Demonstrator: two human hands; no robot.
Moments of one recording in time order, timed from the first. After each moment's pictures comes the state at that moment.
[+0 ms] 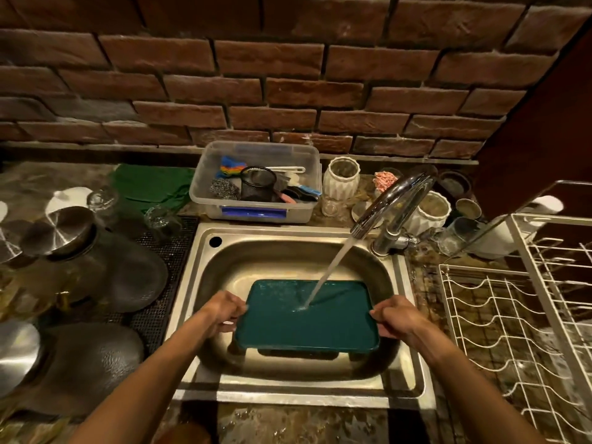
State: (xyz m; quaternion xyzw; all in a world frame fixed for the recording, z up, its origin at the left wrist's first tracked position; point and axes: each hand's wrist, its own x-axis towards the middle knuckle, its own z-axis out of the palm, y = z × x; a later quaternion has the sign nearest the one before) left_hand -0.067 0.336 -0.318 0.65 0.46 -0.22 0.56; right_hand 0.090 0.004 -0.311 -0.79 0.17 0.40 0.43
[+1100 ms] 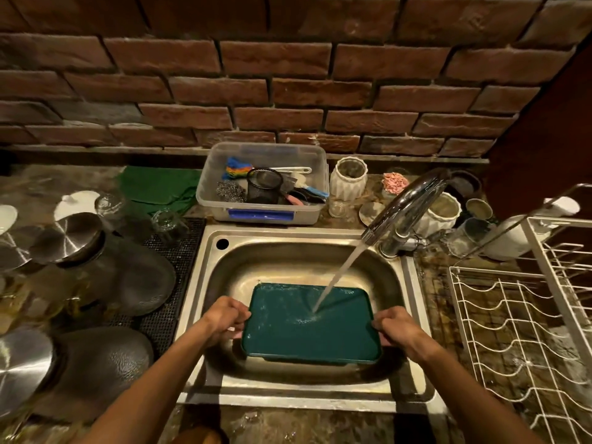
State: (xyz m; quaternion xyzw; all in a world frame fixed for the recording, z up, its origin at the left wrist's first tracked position) left_hand -0.076 0.339 -0.307 0.64 0.46 -0.22 0.58; right_hand 0.075 0.007 -0.334 -0.81 0.12 0.41 0.40
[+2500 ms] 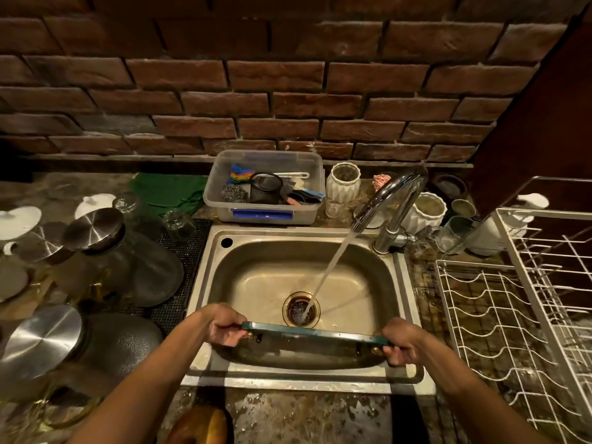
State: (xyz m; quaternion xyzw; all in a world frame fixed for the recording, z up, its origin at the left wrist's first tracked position) left_hand -0.097 0.341 -0.284 0.47 0.51 -0.34 0.64; right_hand 0.047 -0.012 -0.285 -0.71 0.23 0.55 0.38
